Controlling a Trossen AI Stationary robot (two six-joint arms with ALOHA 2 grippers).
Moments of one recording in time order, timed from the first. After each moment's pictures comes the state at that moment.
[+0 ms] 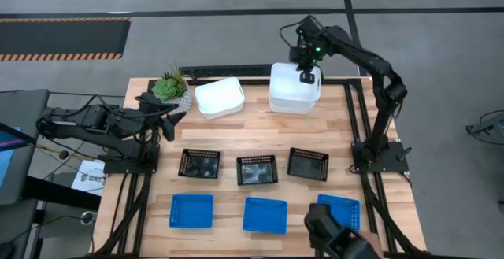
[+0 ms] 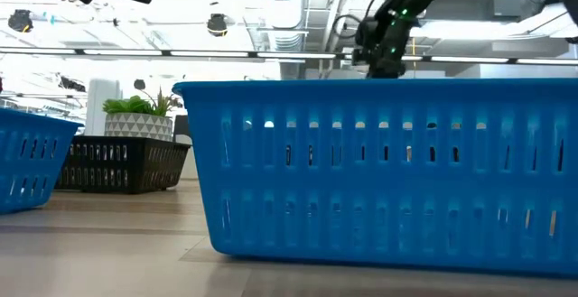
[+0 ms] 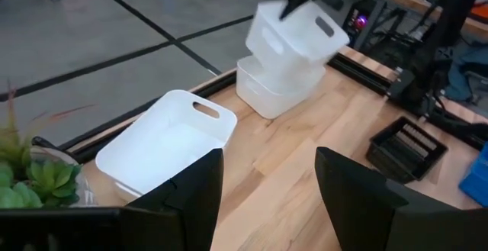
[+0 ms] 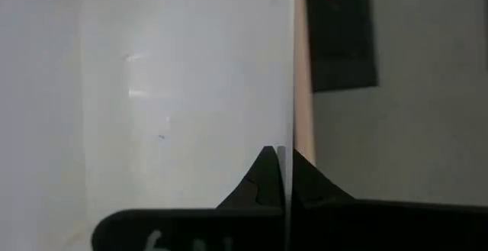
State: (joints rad) left arm -0.17 0.64 0.94 -0.85 -0.72 -0.63; right arm -0.88 1.86 1.75 -1.07 -0.16 -0.82
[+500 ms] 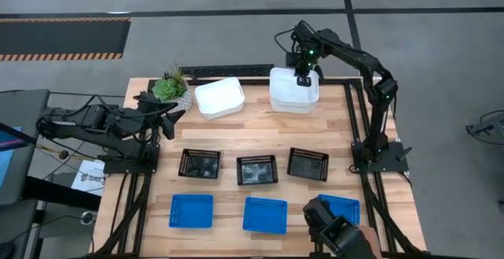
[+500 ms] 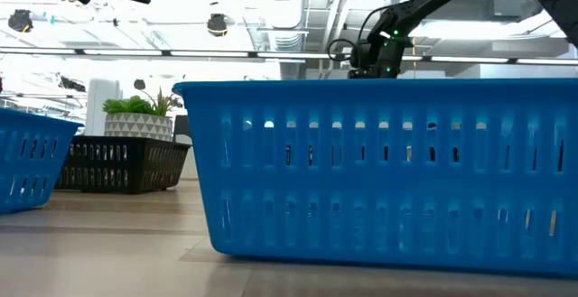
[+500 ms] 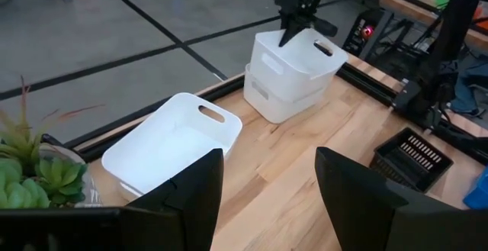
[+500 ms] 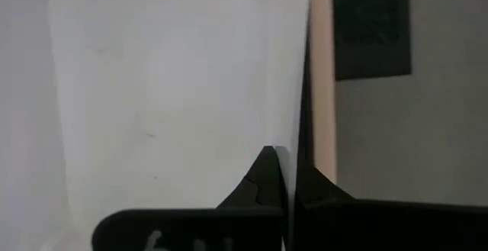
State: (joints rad) left arm -0.17 0.64 0.94 -0.85 -0.74 -0.65; right arm -0.91 1.95 1.75 -1.08 -0.16 -0.84
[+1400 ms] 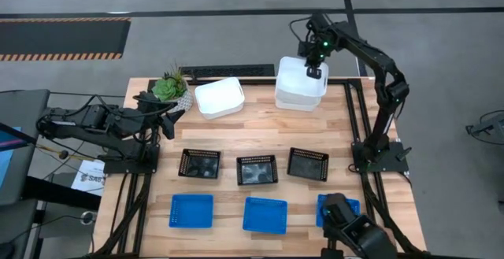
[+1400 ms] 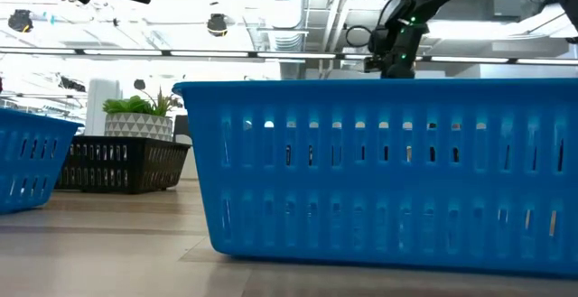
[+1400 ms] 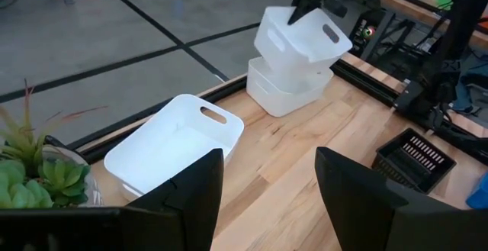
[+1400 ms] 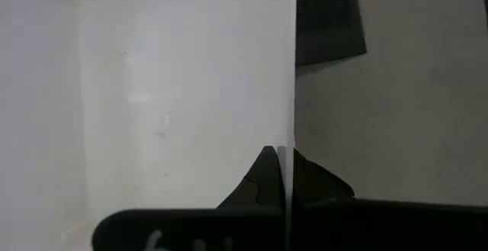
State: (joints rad) left arm -0.17 0.64 0.94 -0.85 -0.75 -0.65; right arm -1.00 1.85 1.75 -1.10 -0.16 -0.83
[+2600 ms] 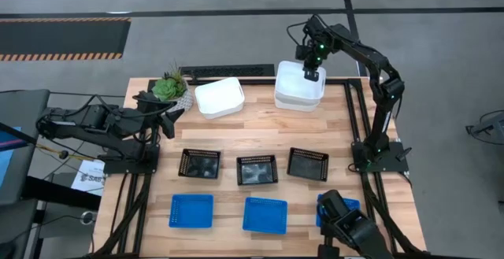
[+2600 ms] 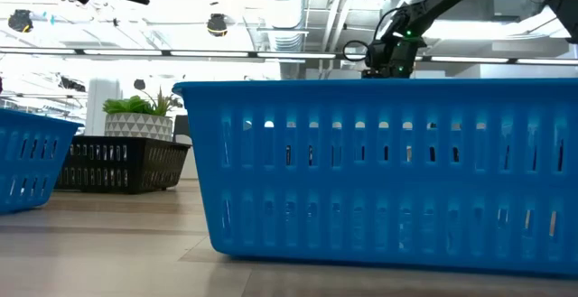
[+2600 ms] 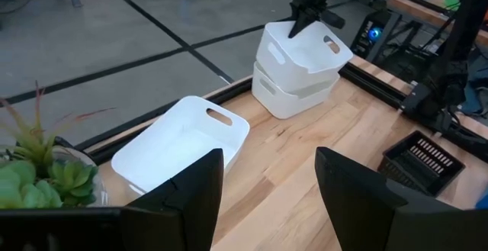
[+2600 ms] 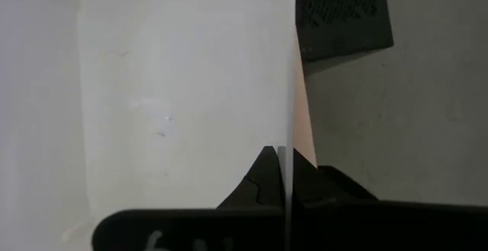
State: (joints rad) left arm -0.17 0.64 0.94 -0.86 -0.77 -0.65; right arm -1.01 1.92 1.72 -1.07 -0.19 -0.82
